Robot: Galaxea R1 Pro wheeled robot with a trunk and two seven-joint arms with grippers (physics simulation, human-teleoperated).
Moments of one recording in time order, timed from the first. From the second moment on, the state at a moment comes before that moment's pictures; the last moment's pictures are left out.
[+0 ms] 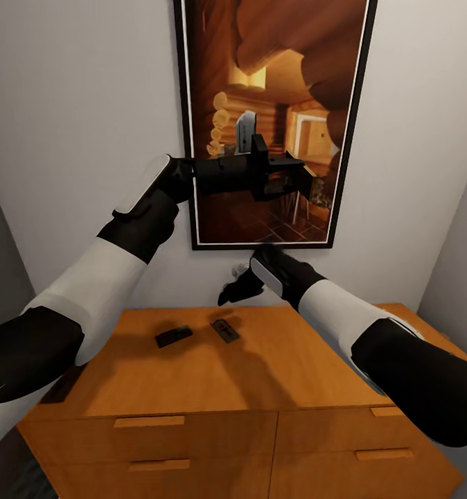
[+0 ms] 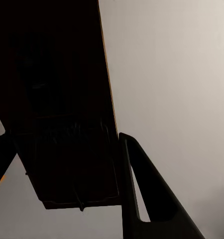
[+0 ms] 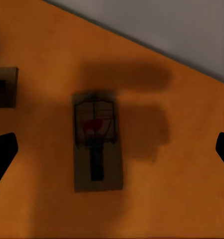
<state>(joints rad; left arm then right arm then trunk) -1.50 -0.12 -0.46 -0.93 2.11 0.94 0.28 -1.38 0.17 0.79 -0.41 -0.66 1.01 0.17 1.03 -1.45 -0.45</state>
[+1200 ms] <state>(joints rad) -1.50 -0.12 -0.46 -0.92 2.11 0.94 0.28 -1.26 0.17 0.85 -0.51 -0.66 1.00 -0.02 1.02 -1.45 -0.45</state>
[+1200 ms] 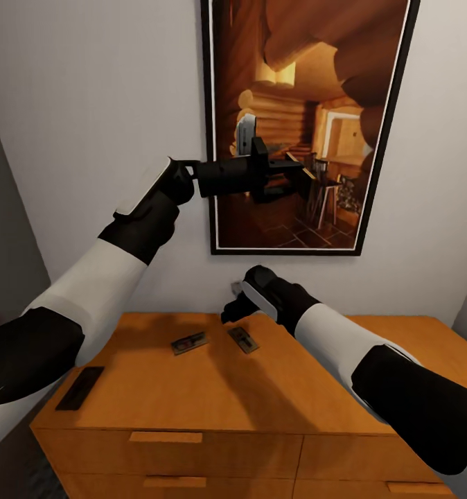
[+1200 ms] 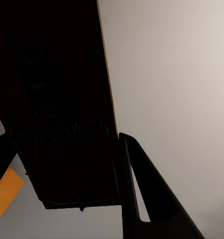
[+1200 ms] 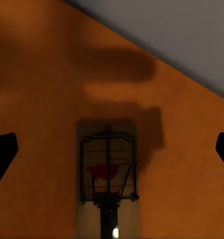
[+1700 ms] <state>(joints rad) -1.49 -0.12 -0.46 -0.93 2.11 0.92 0.28 -1.26 0.17 0.85 -0.52 -0.66 1.00 -0.02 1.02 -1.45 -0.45</state>
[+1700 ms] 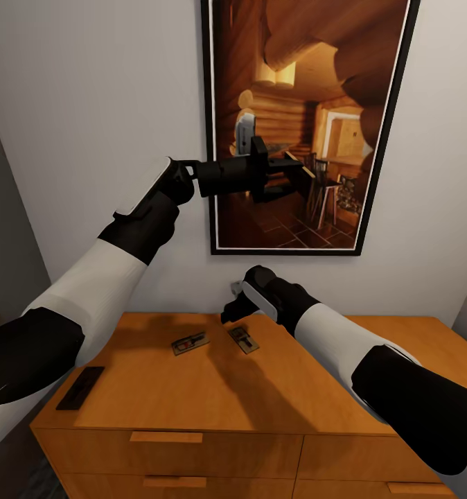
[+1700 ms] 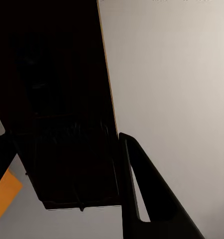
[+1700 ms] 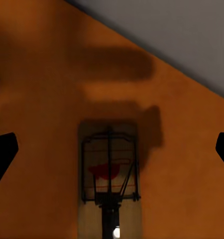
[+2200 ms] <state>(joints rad) -1.49 -0.12 -0.46 -0.92 2.11 0.90 0.28 -1.26 0.17 0.85 -0.50 -0.66 1.01 -0.02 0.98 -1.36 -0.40</state>
